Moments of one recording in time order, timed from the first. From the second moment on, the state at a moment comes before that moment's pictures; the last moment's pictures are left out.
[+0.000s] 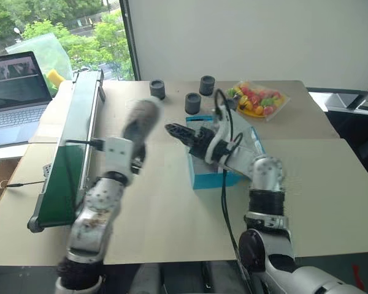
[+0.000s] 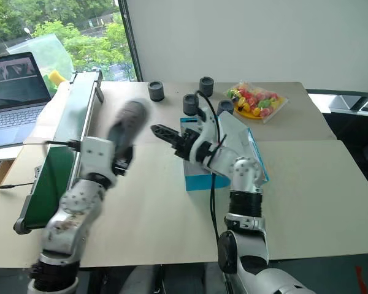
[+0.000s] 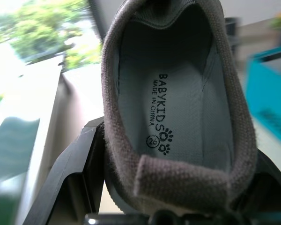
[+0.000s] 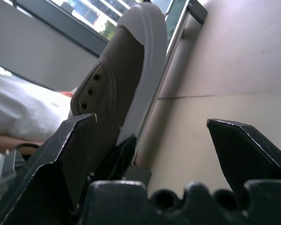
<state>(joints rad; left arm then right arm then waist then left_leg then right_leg) -0.16 0.27 -0.10 -0.54 -0.12 0.60 -0.05 -0.79 0.09 -0.41 0.16 0.89 1.21 0.17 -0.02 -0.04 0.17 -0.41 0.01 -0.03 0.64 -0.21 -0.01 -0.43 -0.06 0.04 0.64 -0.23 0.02</state>
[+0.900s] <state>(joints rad) -0.23 0.20 -0.09 -0.54 -0.26 0.68 -0.19 -0.80 0.09 -0.42 0.16 1.12 1.16 -0.10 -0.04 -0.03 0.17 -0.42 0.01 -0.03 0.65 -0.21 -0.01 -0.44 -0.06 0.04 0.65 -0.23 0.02</state>
